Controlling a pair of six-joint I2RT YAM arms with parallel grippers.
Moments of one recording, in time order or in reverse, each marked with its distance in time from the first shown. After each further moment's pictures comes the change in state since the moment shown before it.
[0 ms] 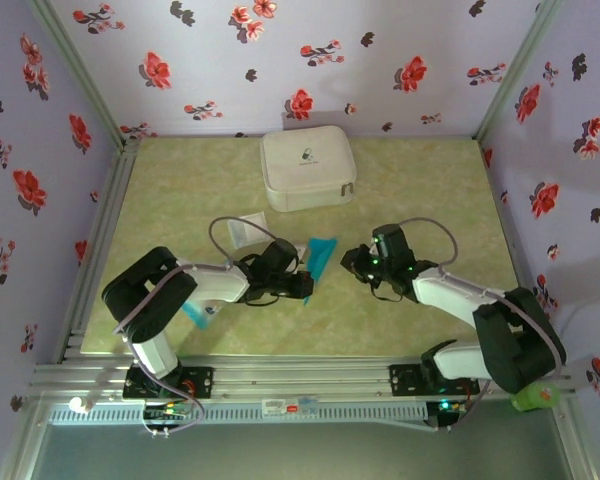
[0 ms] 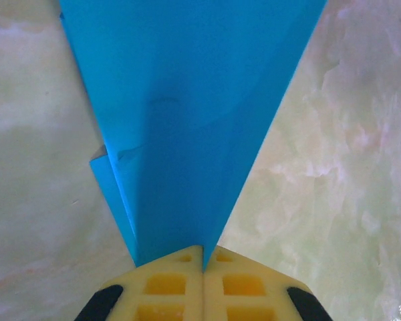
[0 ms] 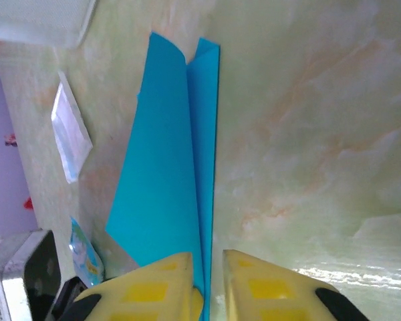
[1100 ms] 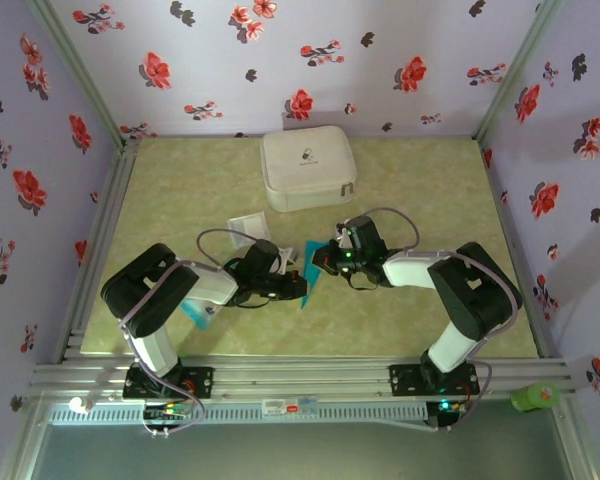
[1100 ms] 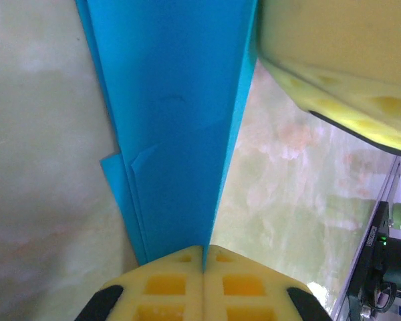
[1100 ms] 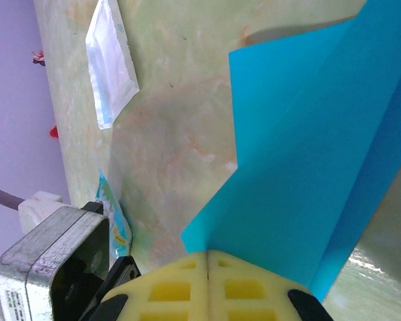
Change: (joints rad) left arm 0.096 0.020 -0.122 0.225 0.231 -0.106; right arm 0.089 0.320 0.140 0.243 -0.170 -0.038
